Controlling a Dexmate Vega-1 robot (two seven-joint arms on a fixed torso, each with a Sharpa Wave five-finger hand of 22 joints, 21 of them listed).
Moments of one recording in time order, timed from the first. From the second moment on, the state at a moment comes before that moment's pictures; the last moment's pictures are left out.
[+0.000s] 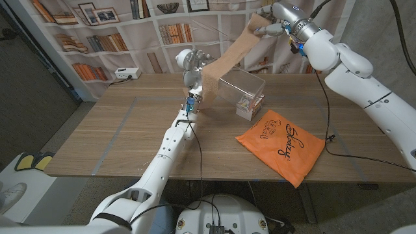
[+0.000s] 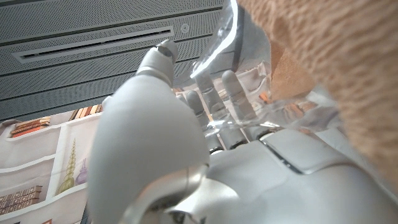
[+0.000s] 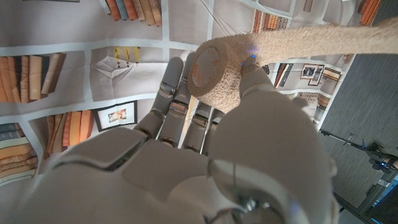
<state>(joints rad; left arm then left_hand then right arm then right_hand) 0.79 0.00 0.20 -1.28 -1.50 0.11 -0.82 1.37 0.03 0.21 -0.16 0.51 0.37 -0.09 0.97 0.86 0.43 -0.15 1.10 1.14 0.87 -0.18 0.58 1.09 0.29 -0.04 1.34 0.19 -0.51 -0.84 -0.43 -1.88 -0.42 -0.10 0.01 1.19 0.12 0.23 -0.14 0.17 0.65 -0.09 0.20 0.42 0.73 -0.08 0.39 0.49 0.85 -0.01 0.32 0.90 0.34 -0.04 1.44 0.19</state>
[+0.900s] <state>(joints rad) 0.81 0.01 0.21 -1.36 -1.52 0.11 -0.87 1.37 0.03 0.21 -0.16 0.51 0.36 -0.09 0.98 0.86 0.43 -0.15 1.10 1.14 0.87 -0.18 0.58 1.09 0.29 -0.04 1.34 0.18 -0.53 -0.86 -0.49 -1.79 -0.37 -0.12 0.01 1.19 0.12 0.23 -0.14 0.17 0.65 -0.09 0.20 0.42 0.73 -0.08 0.39 0.49 0.85 -0.01 0.31 0.91 0.33 -0.04 1.44 0.19</state>
